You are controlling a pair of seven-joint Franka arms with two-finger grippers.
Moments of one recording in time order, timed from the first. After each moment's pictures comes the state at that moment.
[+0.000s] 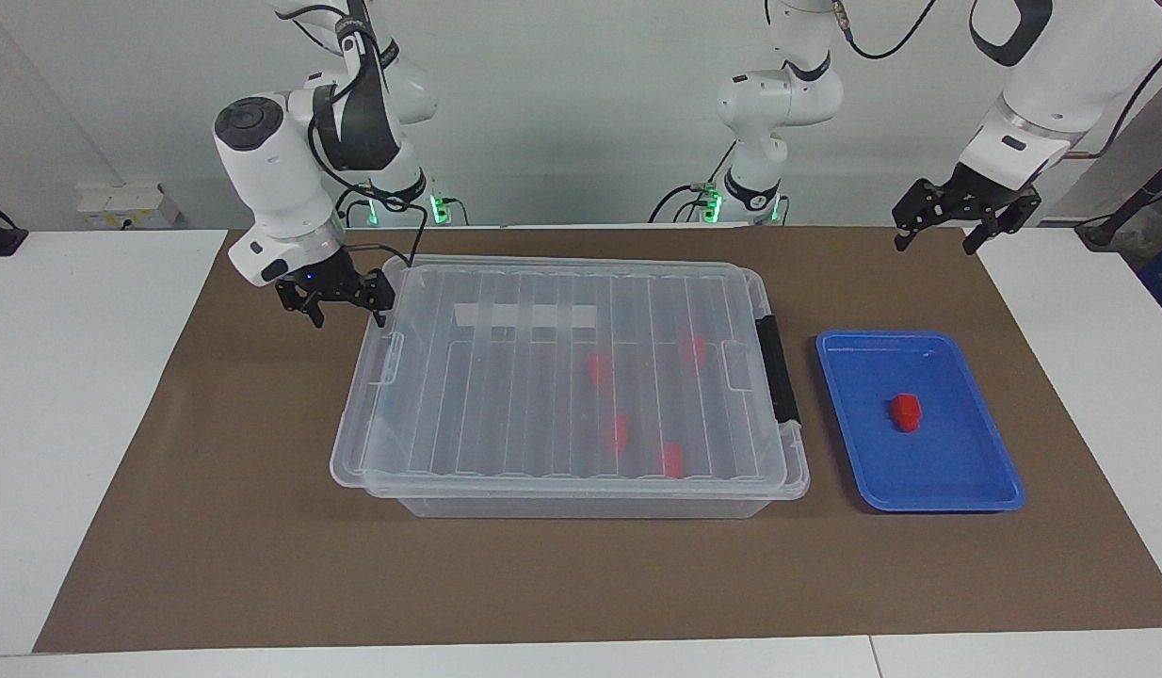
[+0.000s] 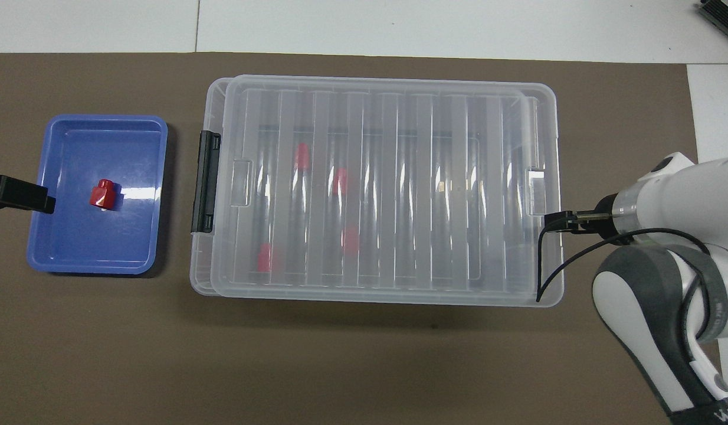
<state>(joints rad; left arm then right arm) 0.02 -0.04 -0.01 -1.60 -0.02 1.54 0.14 0.05 -0.10 0.00 -2.12 0.01 2.05 0.09</state>
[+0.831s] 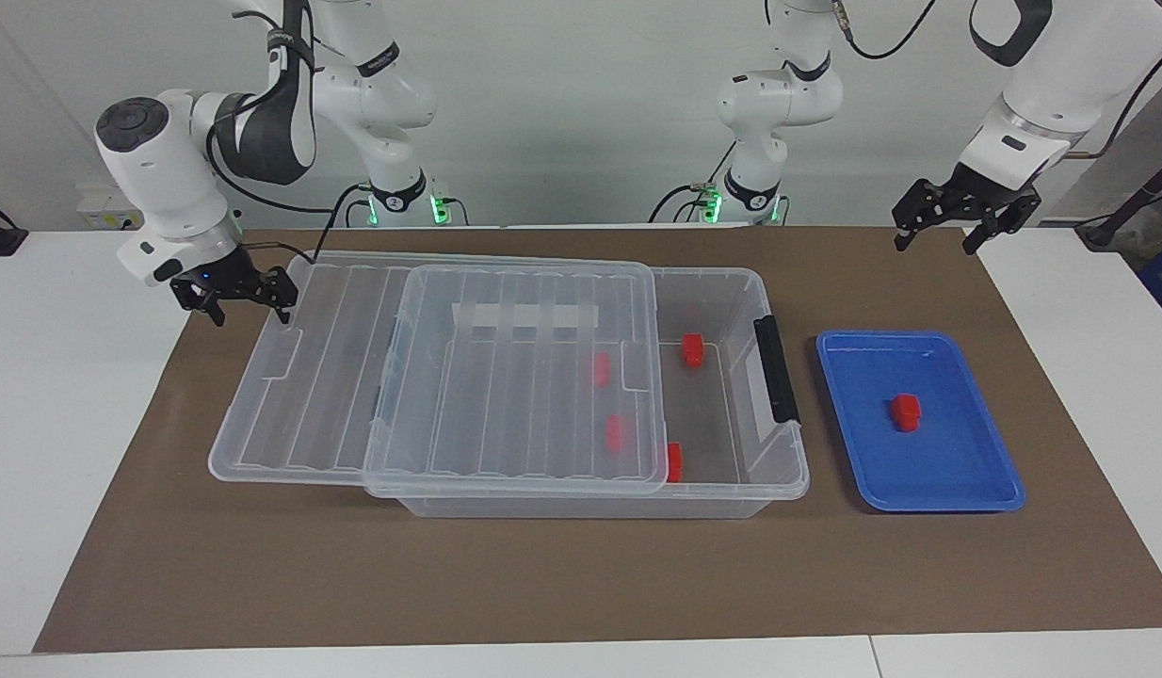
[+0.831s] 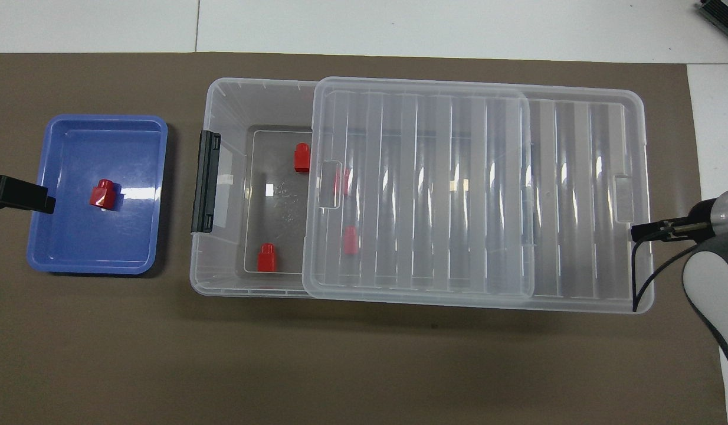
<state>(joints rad) 0.02 -0.04 -0.01 -1.60 -0.02 1.54 0.14 -0.19 -0.10 -0.01 -2.12 -0.09 2.05 -0.23</state>
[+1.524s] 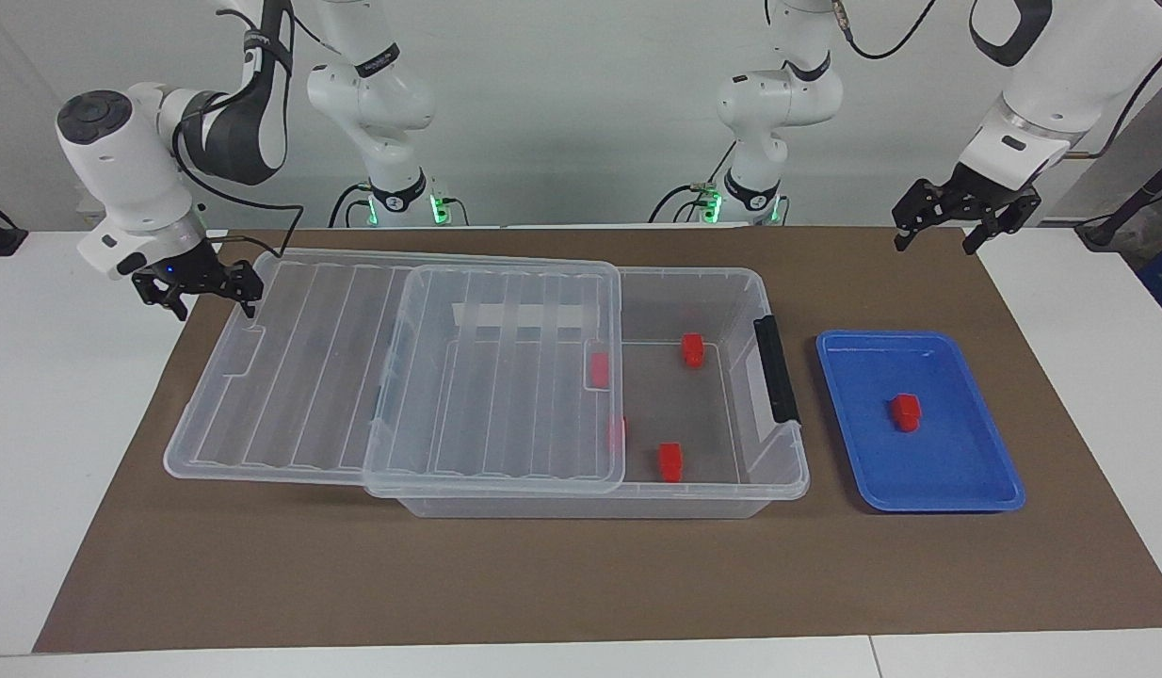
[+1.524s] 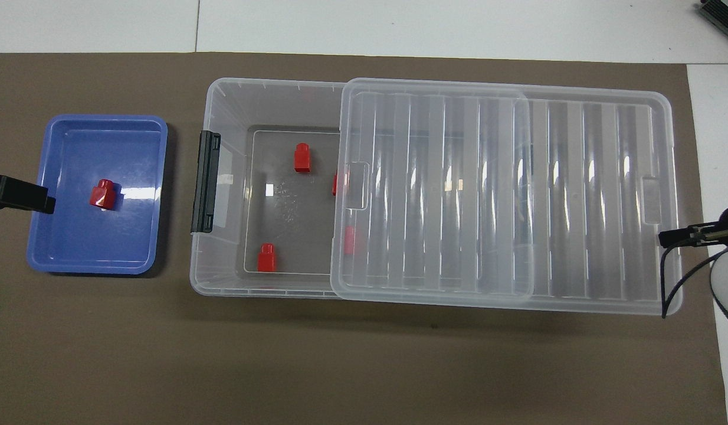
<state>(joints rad) 0.02 -0.04 -0.01 -1.60 -0.02 1.53 0.14 -0.25 -0.10 -0.01 -2.11 -0.12 2.05 -0.31</state>
